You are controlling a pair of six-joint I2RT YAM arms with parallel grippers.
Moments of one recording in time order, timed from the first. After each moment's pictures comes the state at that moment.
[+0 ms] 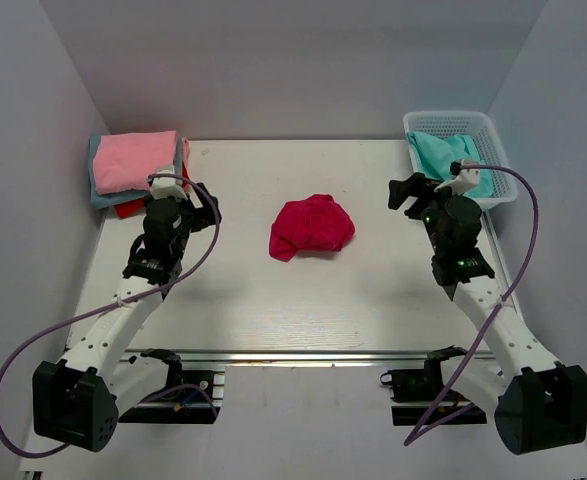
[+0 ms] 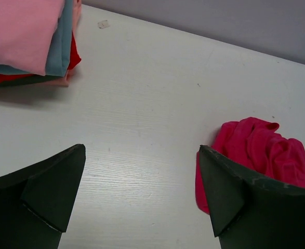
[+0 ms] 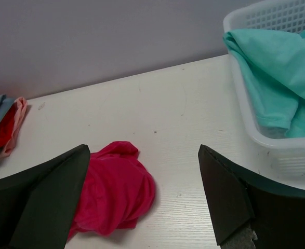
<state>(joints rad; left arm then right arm) -0.26 1.03 0.73 0.07 -0.21 -0.31 0.22 1.01 0.70 0.25 0.08 0.36</state>
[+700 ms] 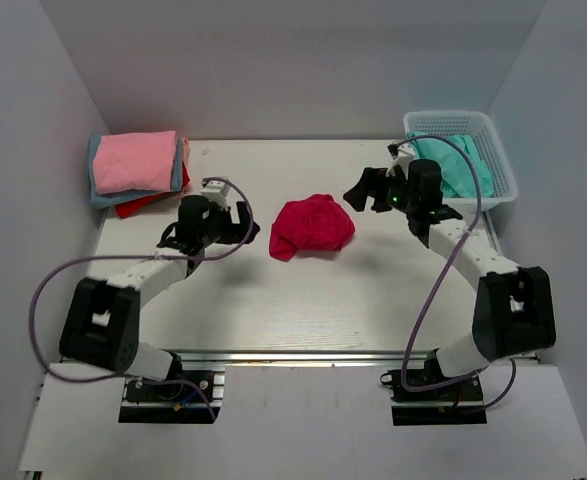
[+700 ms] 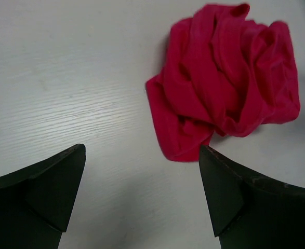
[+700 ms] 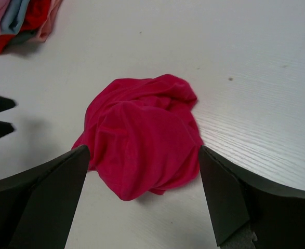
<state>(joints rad) -0.27 1.32 0.68 0.23 0.18 -0.28 0.24 1.44 0.96 0.11 -0.37 0.26</state>
